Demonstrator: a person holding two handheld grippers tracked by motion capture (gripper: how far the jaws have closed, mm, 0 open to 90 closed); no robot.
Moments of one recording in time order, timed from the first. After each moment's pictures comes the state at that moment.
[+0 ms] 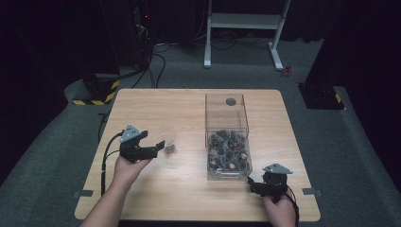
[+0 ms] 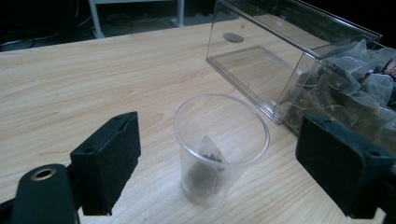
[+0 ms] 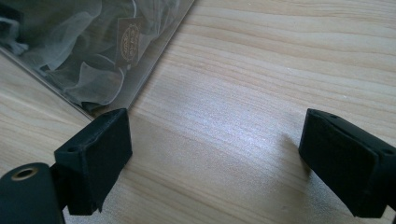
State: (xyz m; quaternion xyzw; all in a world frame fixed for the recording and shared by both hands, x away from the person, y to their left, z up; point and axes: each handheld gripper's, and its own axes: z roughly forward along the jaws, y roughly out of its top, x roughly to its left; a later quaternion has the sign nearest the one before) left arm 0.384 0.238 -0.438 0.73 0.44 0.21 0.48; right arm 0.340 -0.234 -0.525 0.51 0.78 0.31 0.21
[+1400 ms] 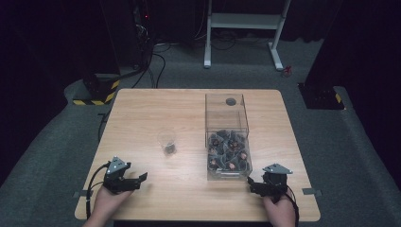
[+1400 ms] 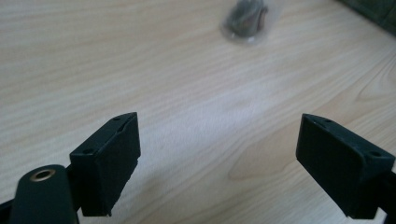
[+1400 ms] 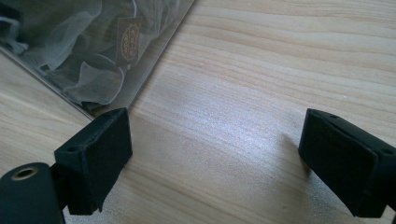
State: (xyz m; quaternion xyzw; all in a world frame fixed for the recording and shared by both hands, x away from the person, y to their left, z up) left arm 0.318 0.287 -0.518 0.77 0.48 0.19 0.39; right arm 0.340 -0.234 -0.525 0.51 0.77 0.31 0.21
